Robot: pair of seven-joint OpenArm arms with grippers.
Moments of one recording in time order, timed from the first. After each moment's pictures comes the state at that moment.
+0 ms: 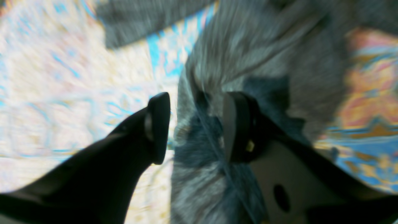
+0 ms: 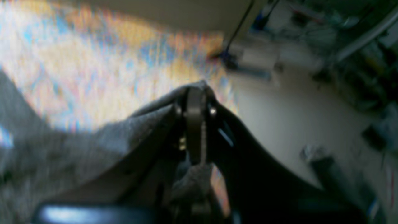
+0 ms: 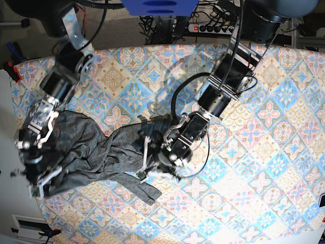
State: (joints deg) left arm -36.1 2.8 37.3 53.8 -5.5 -17.4 41.7; right arm 27.9 8.4 32.9 75.8 -23.7 36.5 -18.7
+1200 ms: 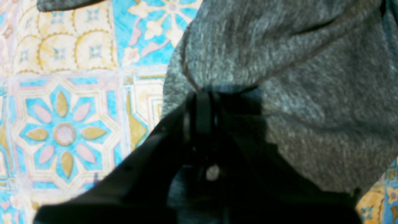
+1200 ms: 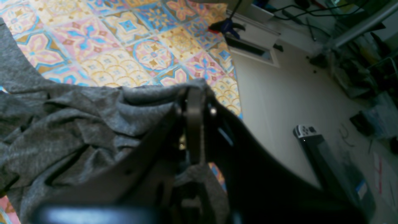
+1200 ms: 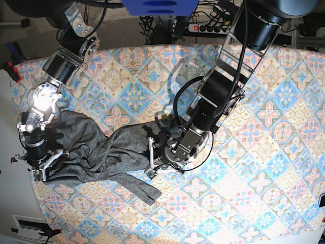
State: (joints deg) left arm -45.3 10.4 36.1 15.9 -7.8 -22.4 11.9; right arm 20.1 8.1 32.7 83.1 -23.8 36.8 -18.8
